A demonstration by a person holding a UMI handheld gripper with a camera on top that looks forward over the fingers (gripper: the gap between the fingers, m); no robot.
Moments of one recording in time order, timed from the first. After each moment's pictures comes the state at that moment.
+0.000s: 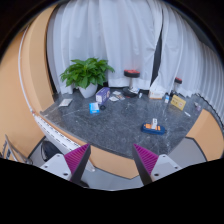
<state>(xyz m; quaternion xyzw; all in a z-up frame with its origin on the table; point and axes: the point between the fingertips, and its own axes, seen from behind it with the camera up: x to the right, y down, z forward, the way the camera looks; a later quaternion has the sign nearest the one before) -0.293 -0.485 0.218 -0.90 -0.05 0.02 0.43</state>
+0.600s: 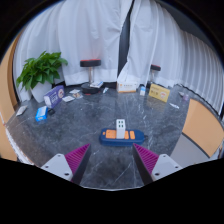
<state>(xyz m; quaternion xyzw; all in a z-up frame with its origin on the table) -0.088 -0.300 0.067 -0.89 0.06 -0.06 0.45</state>
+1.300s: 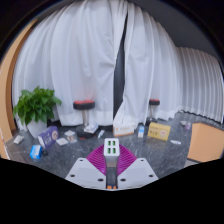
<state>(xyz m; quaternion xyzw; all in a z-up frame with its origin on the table) -0.028 -0.168 0.187 -0.79 0.06 -0.05 0.61</state>
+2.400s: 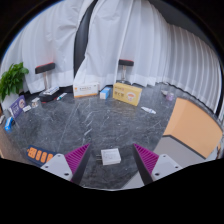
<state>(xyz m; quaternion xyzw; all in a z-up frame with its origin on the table) 0.193 -0.218 0.041 -0.88 0.11 -0.11 0.46</state>
